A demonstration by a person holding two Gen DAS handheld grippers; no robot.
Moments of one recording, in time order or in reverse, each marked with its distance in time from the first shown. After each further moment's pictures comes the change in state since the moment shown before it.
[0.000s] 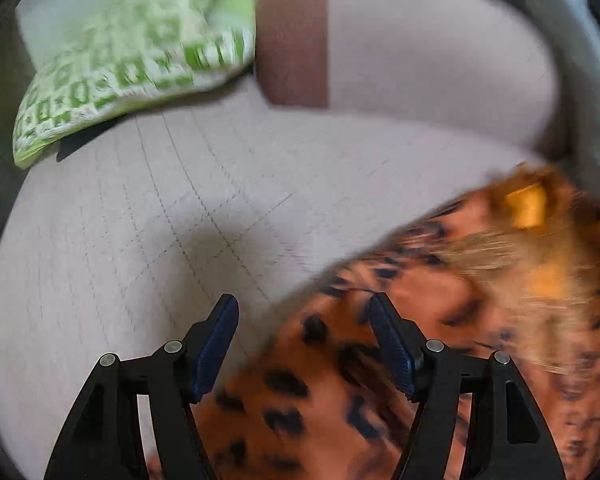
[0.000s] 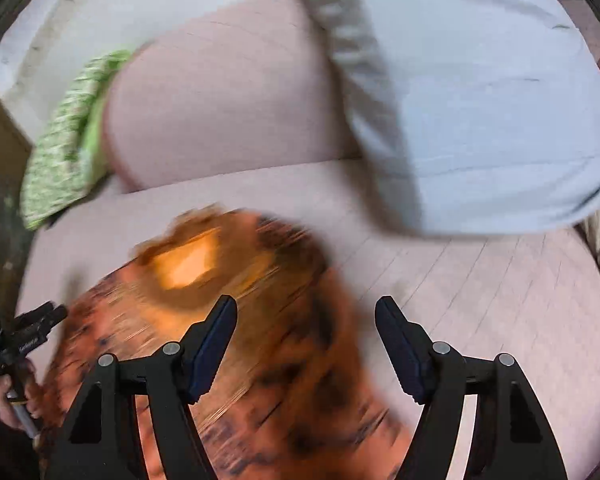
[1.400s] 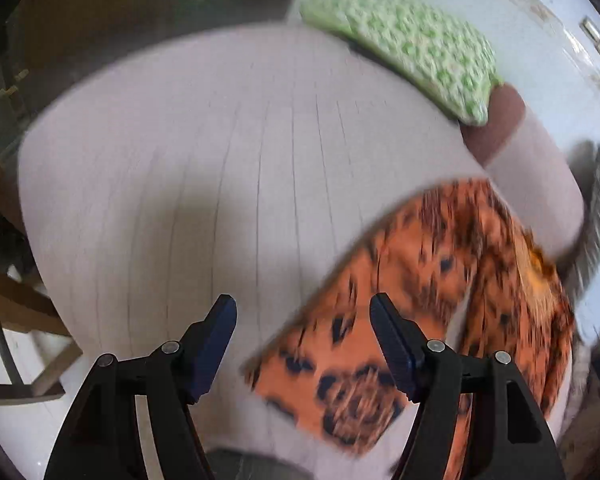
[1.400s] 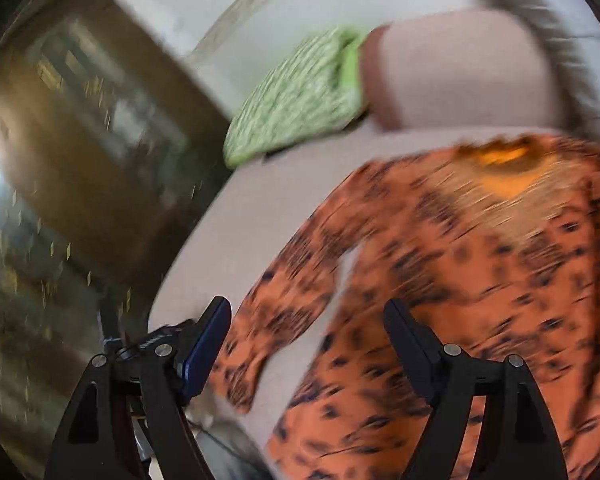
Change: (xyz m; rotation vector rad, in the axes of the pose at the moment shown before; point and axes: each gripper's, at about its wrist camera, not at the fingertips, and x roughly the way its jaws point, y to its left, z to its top) left arm -0.125 0.174 -0.283 -0.716 -0.069 -0.070; right arm -0.162 0.268 -0.240 -0.258 0.042 0.573
